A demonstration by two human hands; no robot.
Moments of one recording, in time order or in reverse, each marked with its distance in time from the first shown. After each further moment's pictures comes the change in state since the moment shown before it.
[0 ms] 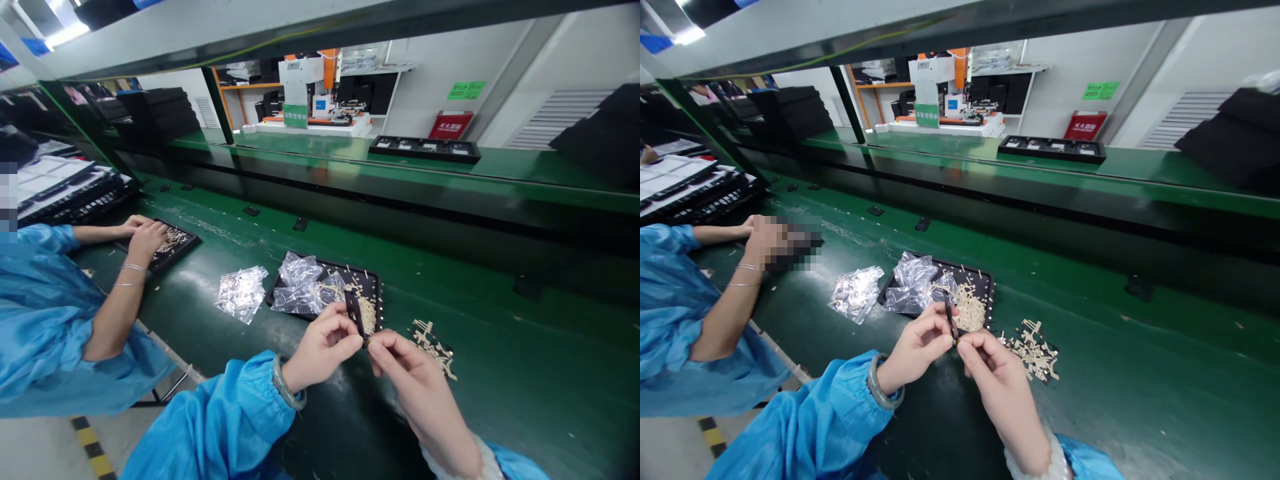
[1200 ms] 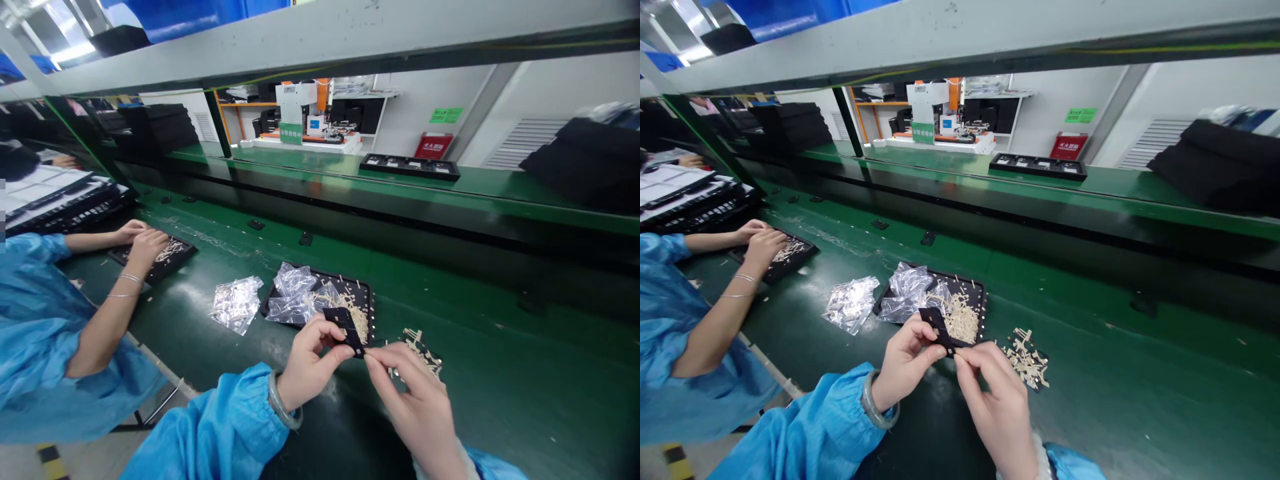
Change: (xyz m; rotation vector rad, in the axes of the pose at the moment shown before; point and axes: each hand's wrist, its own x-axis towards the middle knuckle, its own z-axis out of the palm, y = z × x) left_hand -0.007 -0.008 0.003 0.075 0.202 0.227; right_hand -0.005 -0.009 0.001 -0.415 0.202 -0.562
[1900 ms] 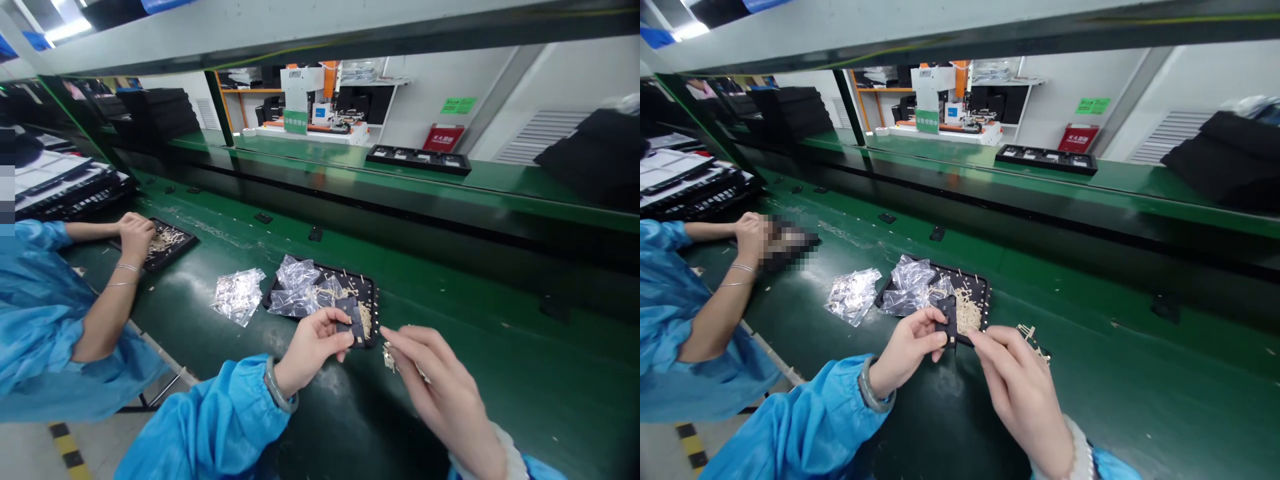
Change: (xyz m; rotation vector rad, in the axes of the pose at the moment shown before) left_hand 0.010 0.002 -0.001 -0.437 -0.076 -0.534; right_hand 0.011 0.011 -0.029 -0.249 -0.194 -0.264
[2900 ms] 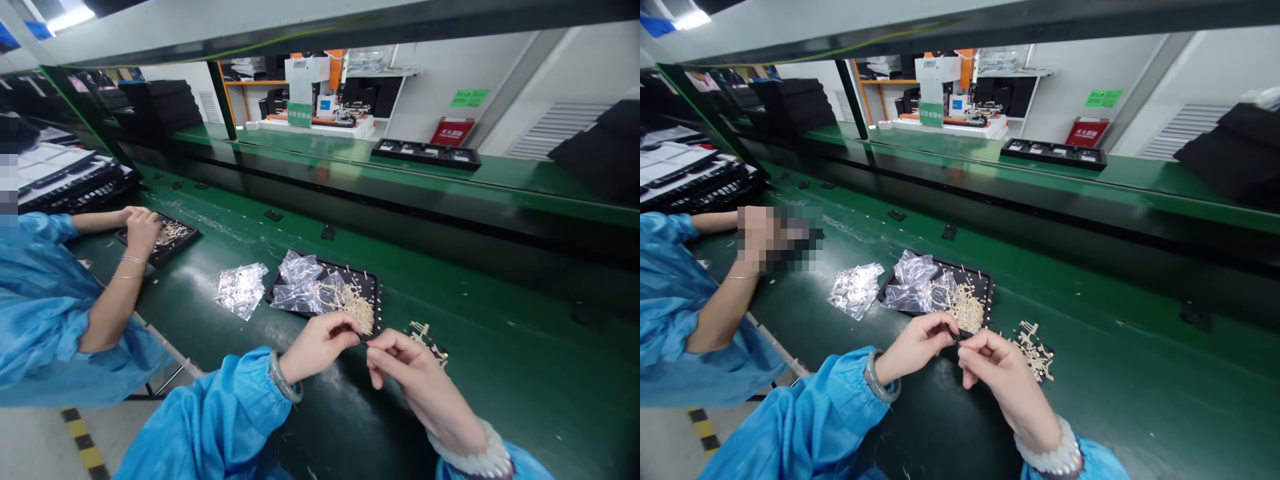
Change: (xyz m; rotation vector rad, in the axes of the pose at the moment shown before) left_hand 0.003 0.003 -0.003 0.570 -0.093 0.102; right_hand 0.004 -0.001 0.020 1.021 -0.192 0.904
